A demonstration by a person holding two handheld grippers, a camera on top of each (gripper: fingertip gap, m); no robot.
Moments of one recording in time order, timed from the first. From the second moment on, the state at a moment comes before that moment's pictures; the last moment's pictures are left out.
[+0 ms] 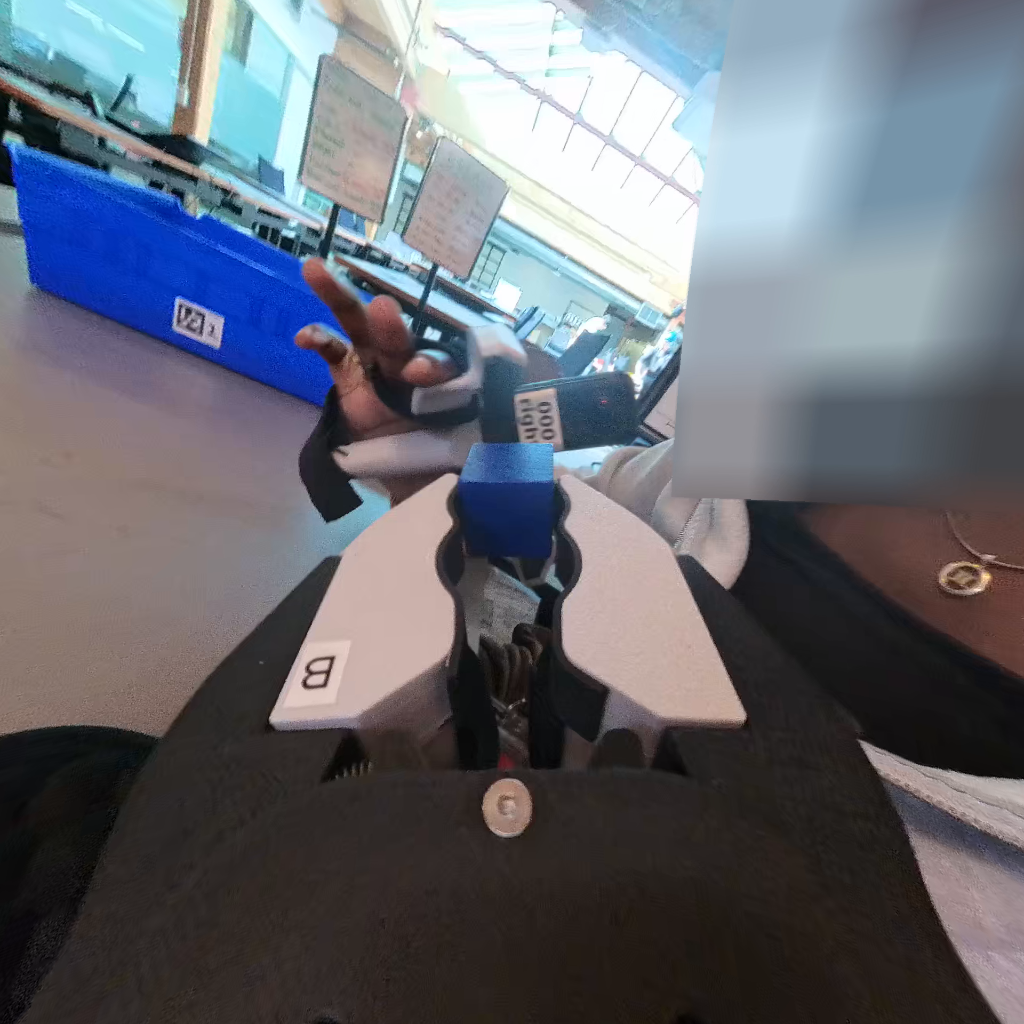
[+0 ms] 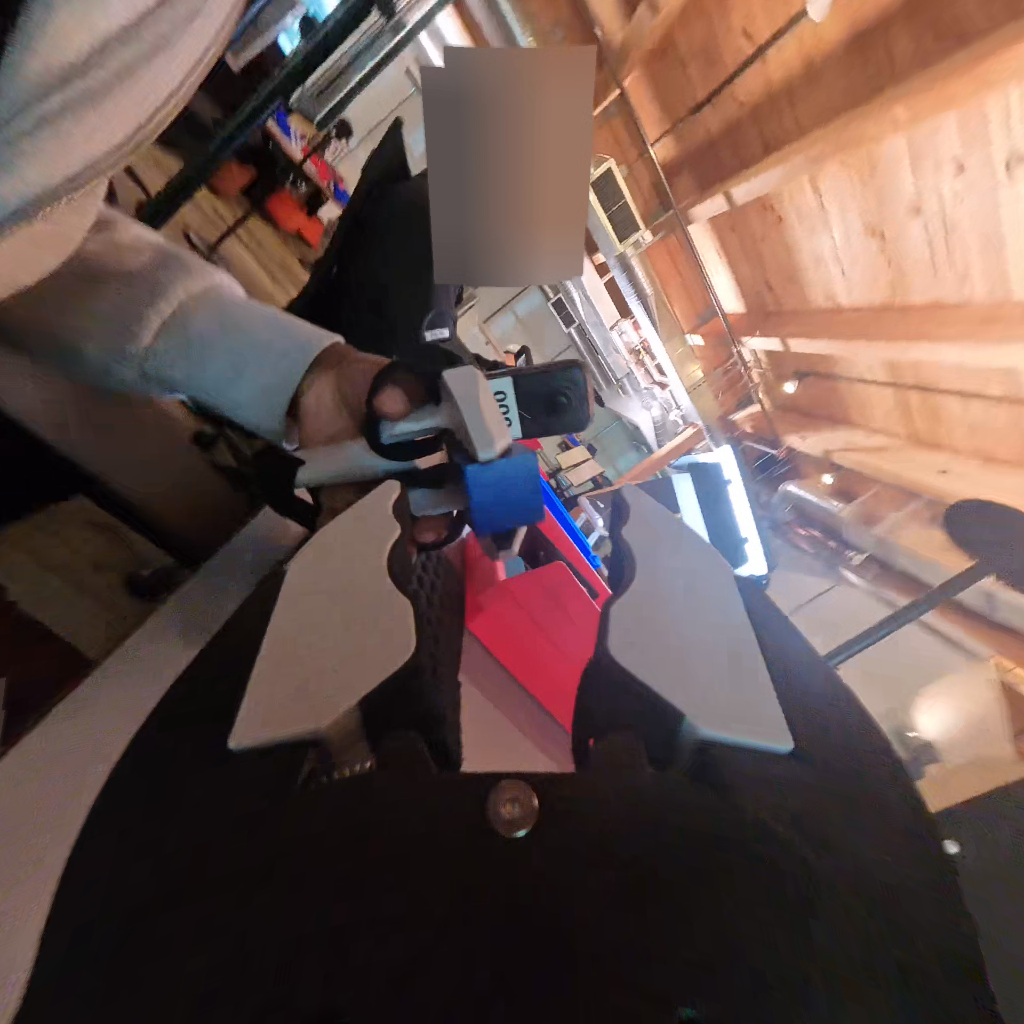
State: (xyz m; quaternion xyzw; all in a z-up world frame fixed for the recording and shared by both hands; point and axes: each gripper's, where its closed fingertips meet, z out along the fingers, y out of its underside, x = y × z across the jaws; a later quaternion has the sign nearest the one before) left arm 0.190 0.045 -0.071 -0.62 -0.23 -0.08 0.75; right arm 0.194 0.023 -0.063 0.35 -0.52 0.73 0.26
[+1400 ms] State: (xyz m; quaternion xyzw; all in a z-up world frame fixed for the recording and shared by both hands) left arm 0.165 0.024 -0.079 -0.68 -0.21 0.18 0.68; right arm 0.179 0.028 -0.046 0.22 -0.54 0.81 0.04
